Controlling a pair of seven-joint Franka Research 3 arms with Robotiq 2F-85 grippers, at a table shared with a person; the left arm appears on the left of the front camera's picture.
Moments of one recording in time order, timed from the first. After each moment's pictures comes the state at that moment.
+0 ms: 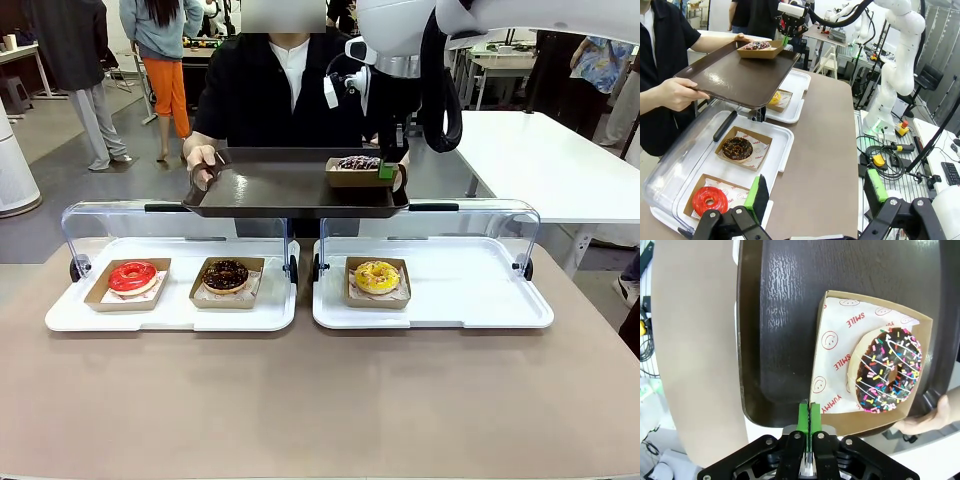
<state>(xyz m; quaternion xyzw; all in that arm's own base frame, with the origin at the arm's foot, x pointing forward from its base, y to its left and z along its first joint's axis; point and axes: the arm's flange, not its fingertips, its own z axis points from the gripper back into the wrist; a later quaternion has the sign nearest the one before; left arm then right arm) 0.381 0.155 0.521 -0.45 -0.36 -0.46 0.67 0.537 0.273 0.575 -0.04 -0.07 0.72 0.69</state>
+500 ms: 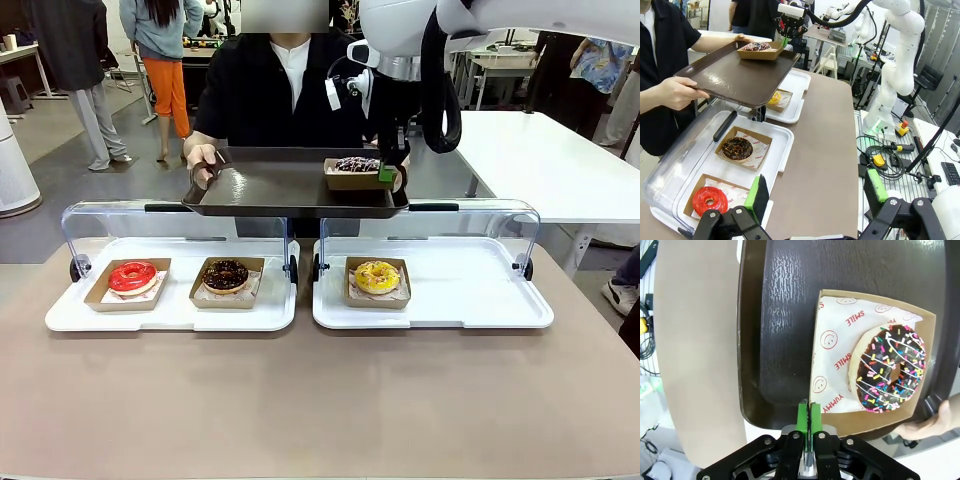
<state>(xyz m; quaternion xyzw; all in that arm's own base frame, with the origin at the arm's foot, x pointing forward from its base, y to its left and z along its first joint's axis) 0.381 0.155 0.521 -0.45 -0.36 -0.46 0.67 0.541 0.269 0.569 -0.03 -0.07 0.73 0.68</state>
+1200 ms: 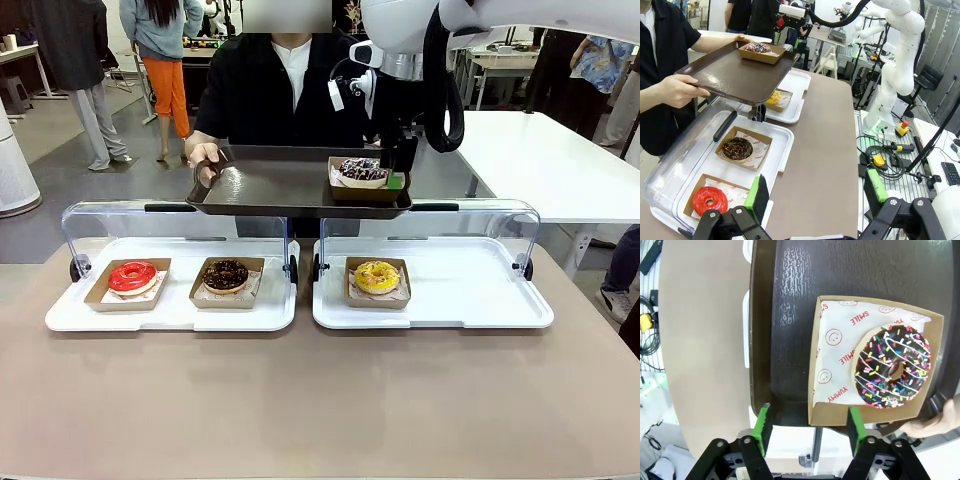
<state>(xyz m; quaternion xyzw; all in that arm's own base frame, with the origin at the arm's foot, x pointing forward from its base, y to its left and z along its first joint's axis) 0.381 0.155 0.521 -0.45 -0.36 -0.46 0.67 0.538 0.264 0.572 -0.03 -0.05 0.73 0.68</state>
